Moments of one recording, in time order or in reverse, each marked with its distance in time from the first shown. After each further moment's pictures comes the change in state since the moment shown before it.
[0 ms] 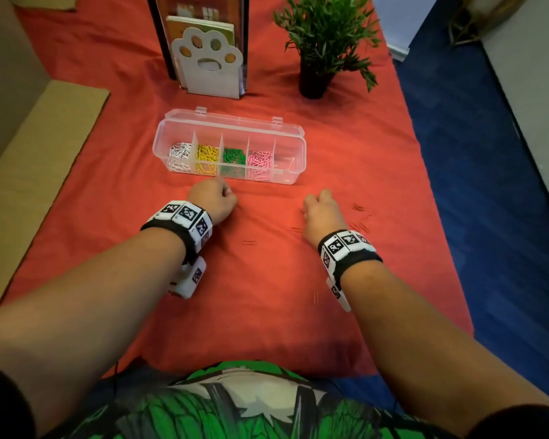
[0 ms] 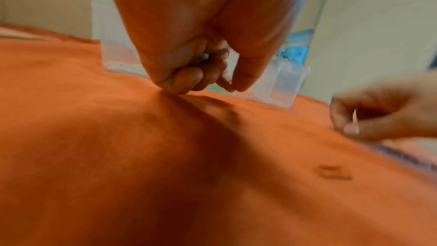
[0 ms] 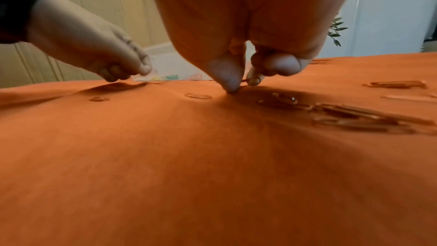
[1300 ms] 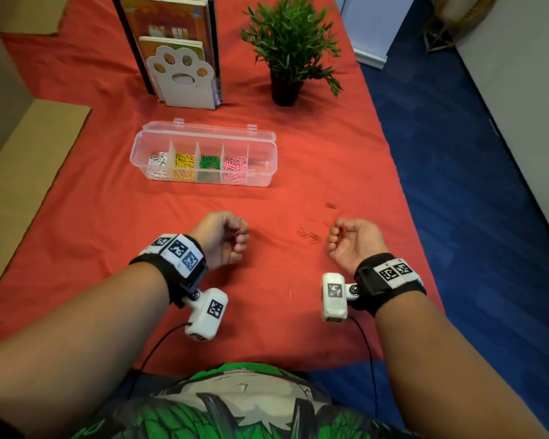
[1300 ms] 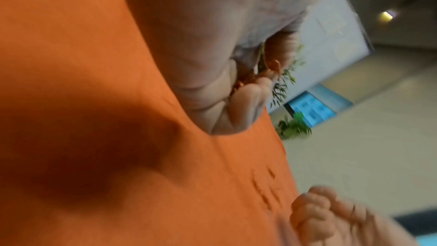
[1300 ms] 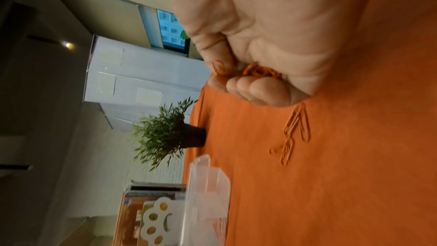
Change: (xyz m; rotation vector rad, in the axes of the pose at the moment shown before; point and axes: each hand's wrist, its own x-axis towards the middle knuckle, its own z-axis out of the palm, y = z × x) left_hand -0.067 0.051 0.020 -1.179 -0.649 -0.420; right_hand -0.060 0.079 -0.035 1.870 -0.147 0.698
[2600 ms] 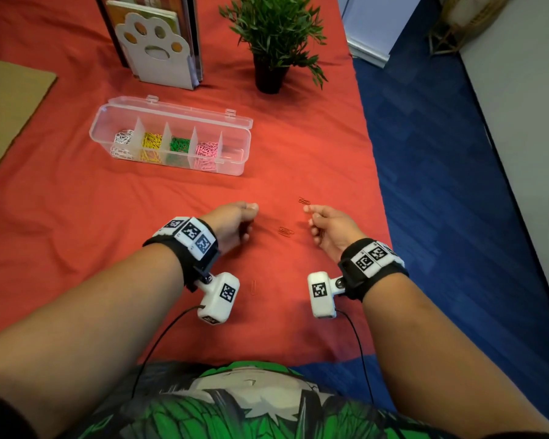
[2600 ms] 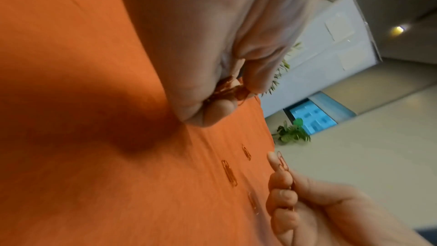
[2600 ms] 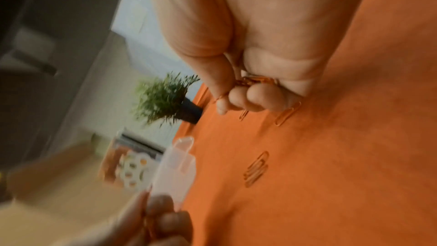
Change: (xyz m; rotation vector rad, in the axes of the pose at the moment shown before) left_hand 0.055 -0.015 0.074 0.039 0.145 0.126; right_hand 0.023 -0.030 -0.028 -0.571 -0.082 -0.172
